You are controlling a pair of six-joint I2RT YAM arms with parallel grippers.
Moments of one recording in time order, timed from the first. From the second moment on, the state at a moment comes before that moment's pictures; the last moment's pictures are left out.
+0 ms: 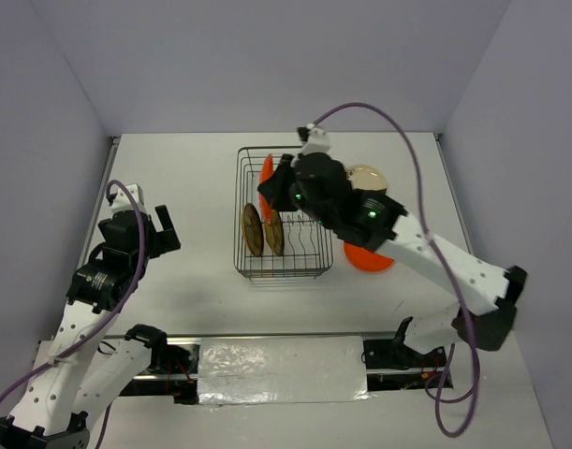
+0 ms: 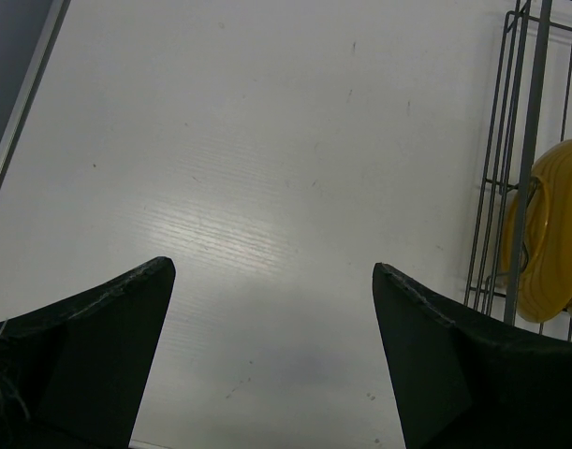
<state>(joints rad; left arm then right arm) -0.27 0.69 0.88 -0.76 -0.41 -0.38 0.99 1.44 1.57 -0.52 0.34 0.74</state>
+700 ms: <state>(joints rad) -0.27 0.88 1.07 -0.87 -0.43 -0.48 0.49 1.07 0.91 -0.76 0.48 0.55</state>
